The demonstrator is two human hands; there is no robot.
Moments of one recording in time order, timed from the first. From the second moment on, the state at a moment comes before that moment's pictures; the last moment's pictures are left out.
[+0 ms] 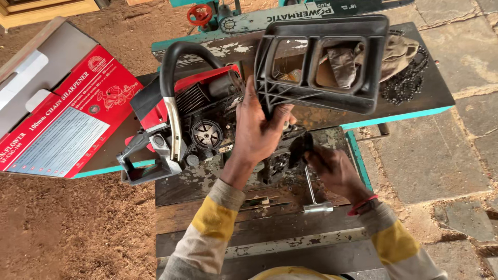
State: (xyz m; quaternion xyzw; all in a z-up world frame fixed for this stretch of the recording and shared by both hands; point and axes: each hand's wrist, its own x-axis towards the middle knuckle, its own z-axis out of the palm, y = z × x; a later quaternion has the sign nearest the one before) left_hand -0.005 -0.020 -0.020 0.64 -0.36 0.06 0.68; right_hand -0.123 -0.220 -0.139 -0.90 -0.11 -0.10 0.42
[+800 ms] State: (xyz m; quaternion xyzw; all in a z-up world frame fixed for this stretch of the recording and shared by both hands) left_hand 0.016 -0.025 -0.015 0.70 -0.34 0.07 0.63; right_hand -0.205 -0.224 -0.155 -0.95 -0.22 0.05 0.21
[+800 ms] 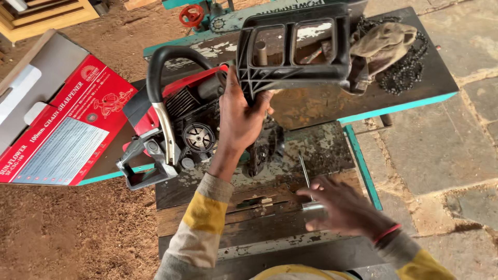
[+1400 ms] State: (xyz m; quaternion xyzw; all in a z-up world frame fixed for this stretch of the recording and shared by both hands) left_hand 0.026 -0.061 -0.057 0.68 -0.34 -0.03 0.65; right_hand -0.218 -0.254 -0.122 -0.79 0.06 -0.13 0.60
